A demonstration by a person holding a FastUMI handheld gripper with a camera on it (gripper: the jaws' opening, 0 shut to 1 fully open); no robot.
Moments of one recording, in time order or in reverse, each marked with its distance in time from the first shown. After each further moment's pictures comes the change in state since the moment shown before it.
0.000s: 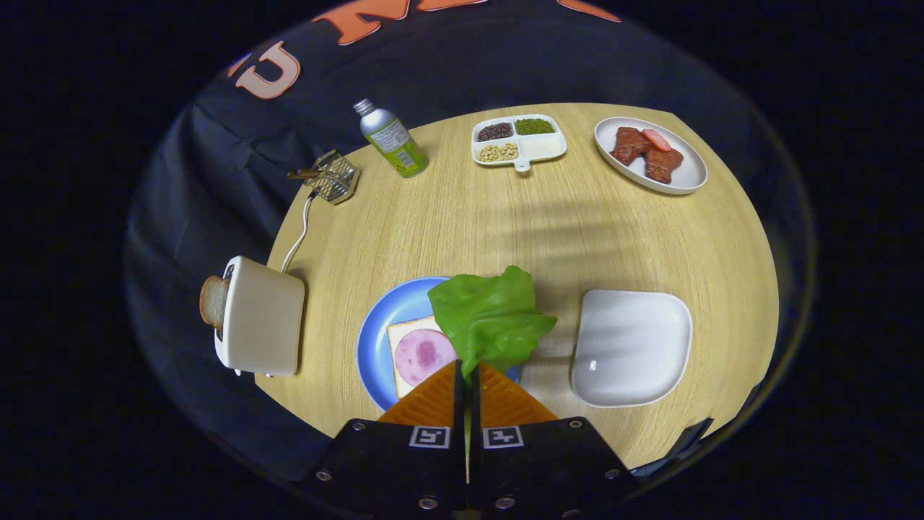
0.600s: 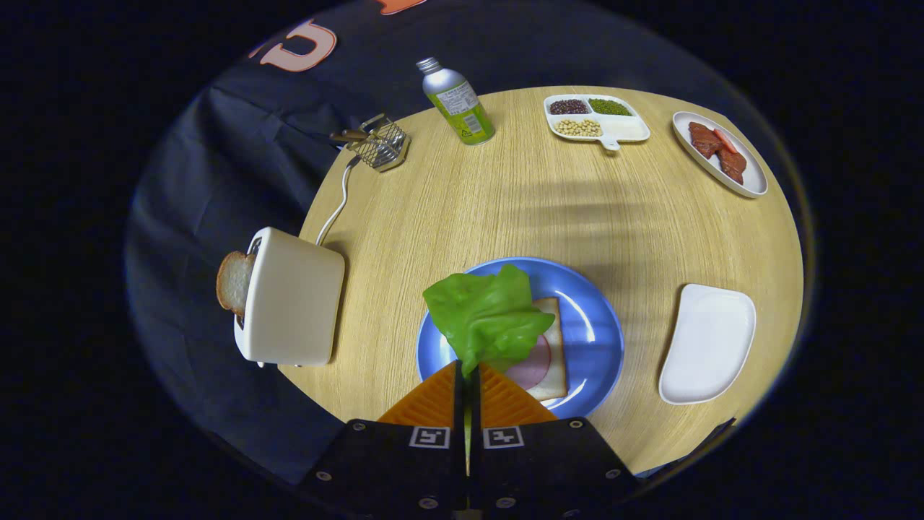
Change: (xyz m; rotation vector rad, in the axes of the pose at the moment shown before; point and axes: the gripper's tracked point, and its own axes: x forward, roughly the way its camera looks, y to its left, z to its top) arm 0.032 0.071 -0.016 -0.061 0.106 0.089
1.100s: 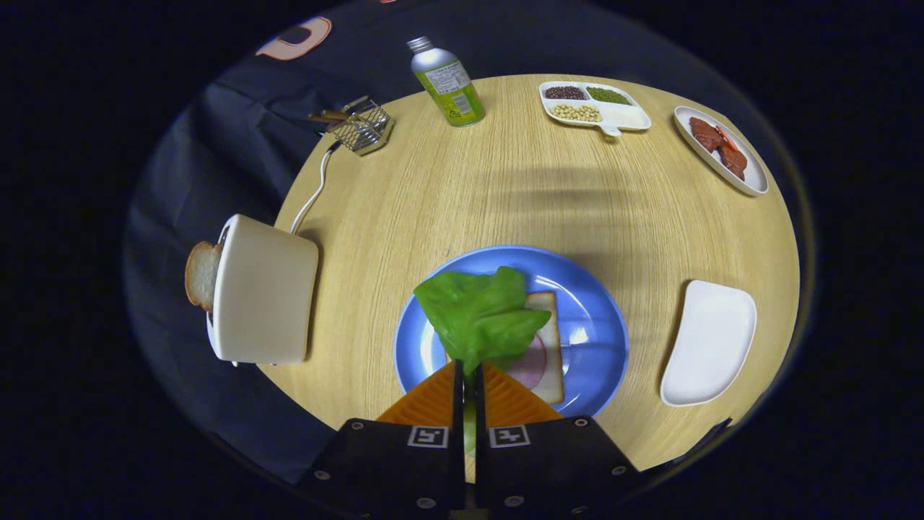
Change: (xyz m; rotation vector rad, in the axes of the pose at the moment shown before) arm 0.019 -0.007 -0.003 -0.004 0.030 -0.048
